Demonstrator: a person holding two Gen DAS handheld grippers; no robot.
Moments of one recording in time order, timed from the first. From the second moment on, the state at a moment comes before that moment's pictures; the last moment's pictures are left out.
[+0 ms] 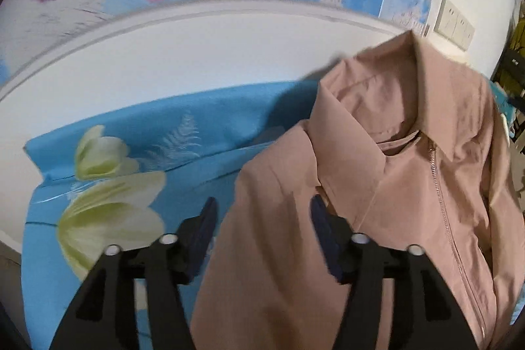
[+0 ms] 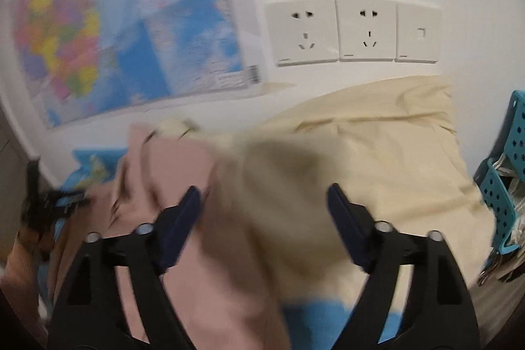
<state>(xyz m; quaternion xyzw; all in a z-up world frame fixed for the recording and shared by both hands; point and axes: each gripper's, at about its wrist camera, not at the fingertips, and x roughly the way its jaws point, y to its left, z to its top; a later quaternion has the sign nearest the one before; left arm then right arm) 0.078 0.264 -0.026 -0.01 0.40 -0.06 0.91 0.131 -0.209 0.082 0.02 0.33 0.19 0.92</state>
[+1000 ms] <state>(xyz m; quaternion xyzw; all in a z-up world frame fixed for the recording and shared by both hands) -0.035 0.306 -0.041 -0.06 0.40 -0.02 0.91 0.076 -0.292 0.011 0.01 0.47 0.03 0.88</state>
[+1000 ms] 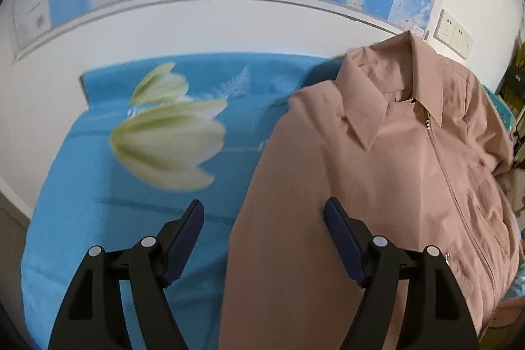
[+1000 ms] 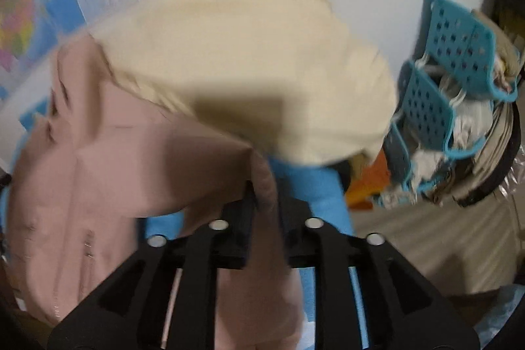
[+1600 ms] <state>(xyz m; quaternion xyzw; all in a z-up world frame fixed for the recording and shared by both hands) -0.127 0.302 -0.074 -0.11 0.41 -0.07 0.90 0.042 -0.252 0.036 0.08 0.38 0.15 0.91</state>
